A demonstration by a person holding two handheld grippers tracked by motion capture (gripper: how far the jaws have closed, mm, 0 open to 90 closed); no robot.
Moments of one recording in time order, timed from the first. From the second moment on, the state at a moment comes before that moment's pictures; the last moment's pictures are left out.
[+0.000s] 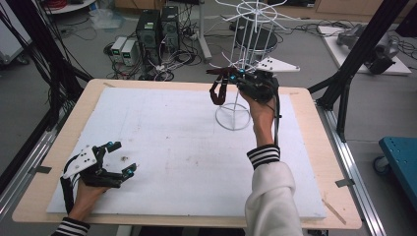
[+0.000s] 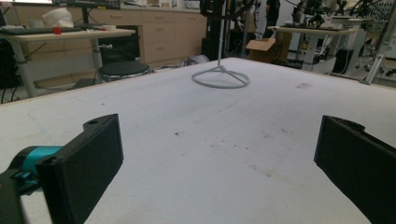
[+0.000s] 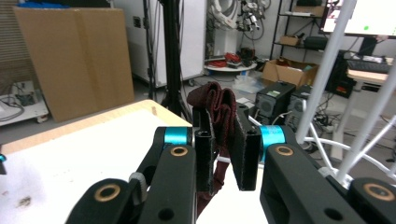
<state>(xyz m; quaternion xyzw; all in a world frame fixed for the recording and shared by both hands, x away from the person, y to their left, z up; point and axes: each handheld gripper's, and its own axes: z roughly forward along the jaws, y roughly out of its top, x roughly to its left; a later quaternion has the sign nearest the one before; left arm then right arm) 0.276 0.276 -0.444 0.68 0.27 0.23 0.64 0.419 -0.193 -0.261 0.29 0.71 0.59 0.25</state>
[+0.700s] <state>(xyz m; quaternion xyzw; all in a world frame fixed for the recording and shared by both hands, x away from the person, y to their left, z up) 0.274 0.277 -0.450 0.68 0.27 0.23 0.64 0.423 -0.197 -0.270 0.32 0.71 0.57 0.25</state>
